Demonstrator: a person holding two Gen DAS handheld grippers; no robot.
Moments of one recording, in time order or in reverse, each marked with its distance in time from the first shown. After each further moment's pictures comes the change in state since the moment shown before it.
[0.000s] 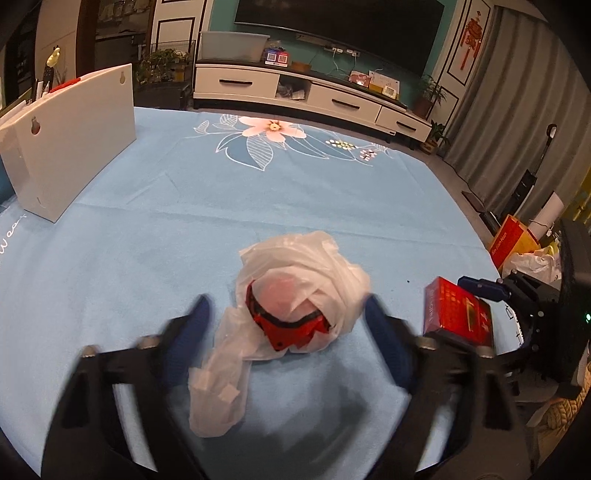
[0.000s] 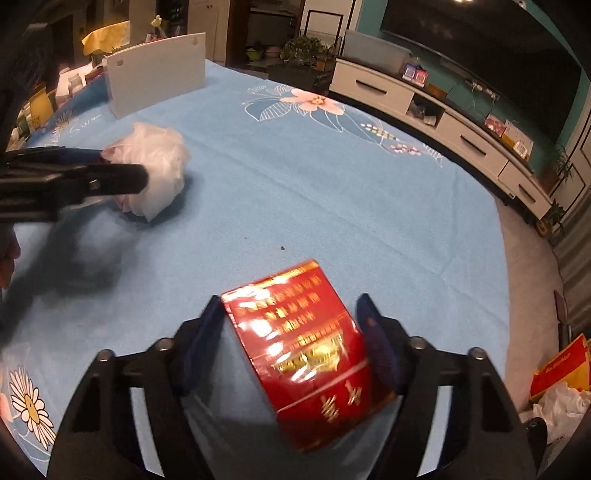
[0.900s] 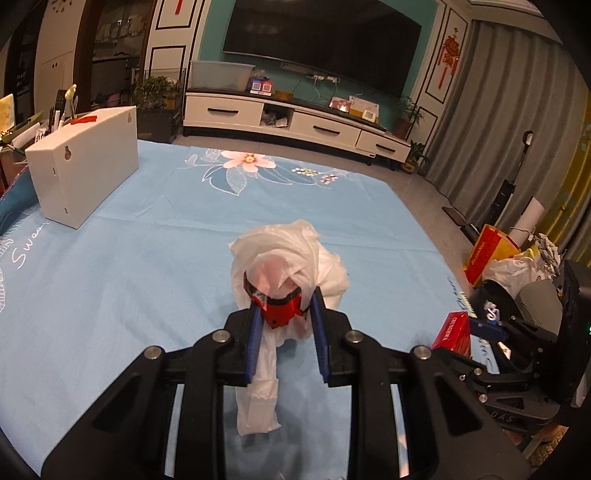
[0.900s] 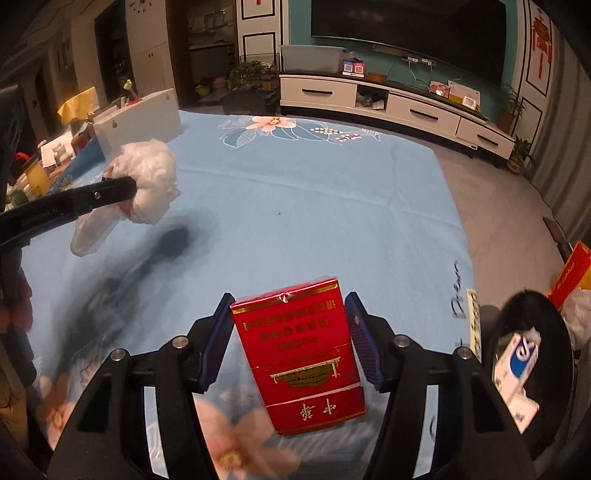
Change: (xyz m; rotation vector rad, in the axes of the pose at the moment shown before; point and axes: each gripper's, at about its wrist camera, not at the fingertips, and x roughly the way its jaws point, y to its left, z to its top) left arm -0.080 -0.031 -0.025 0.027 -0.116 -0.055; right arm -0.097 0.012 -0.057 0.285 -0.073 -0.011
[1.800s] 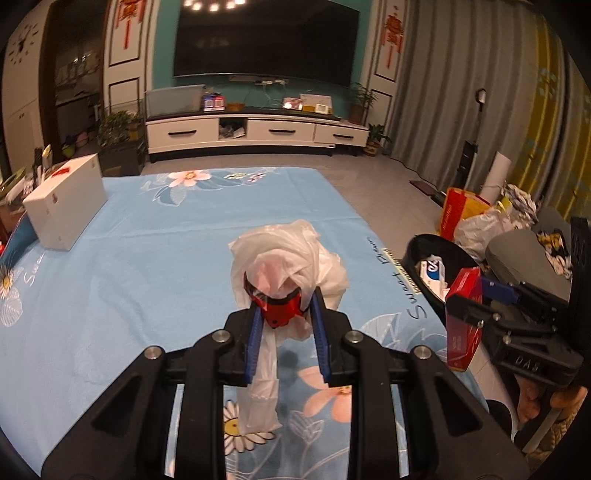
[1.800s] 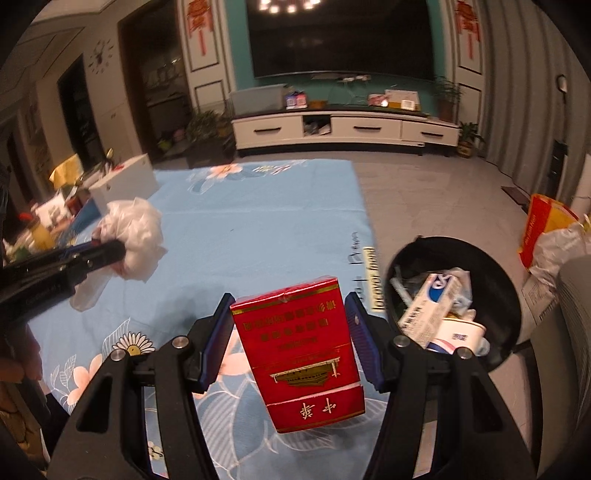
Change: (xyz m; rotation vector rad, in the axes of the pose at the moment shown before) left arm -0.086 -0.112 -0.043 0.199 -0.012 -0.045; right arm -0.129 -0.059 -0.063 0.224 -0.173 -0.088
